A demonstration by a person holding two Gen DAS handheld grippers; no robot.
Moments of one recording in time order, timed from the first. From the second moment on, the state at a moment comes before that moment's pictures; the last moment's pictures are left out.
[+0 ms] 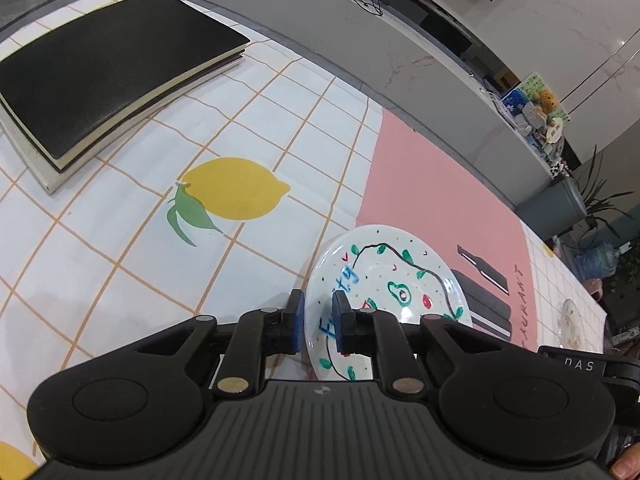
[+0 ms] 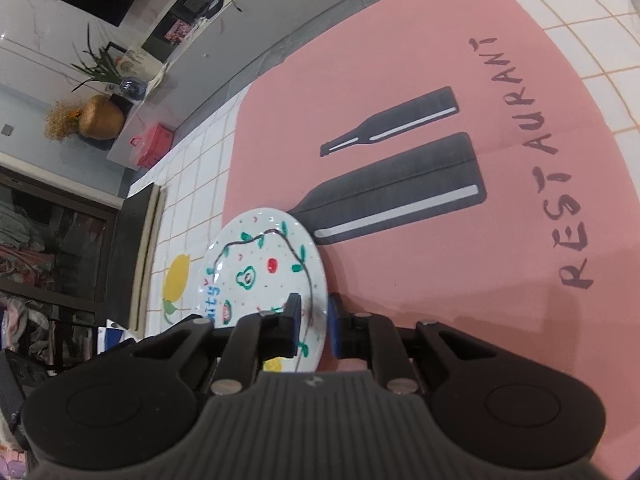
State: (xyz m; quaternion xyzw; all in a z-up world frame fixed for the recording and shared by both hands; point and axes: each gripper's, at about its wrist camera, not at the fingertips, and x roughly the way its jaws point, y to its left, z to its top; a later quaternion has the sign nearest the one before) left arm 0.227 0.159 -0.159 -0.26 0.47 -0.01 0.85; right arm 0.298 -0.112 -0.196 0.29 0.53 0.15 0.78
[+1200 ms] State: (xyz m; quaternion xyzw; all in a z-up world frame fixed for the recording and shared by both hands) left arm 0.155 0.076 -0.035 -0.22 0.43 -0.10 0.87; right arm 0.179 -0.226 -0.115 0.38 0.47 0.16 0.78
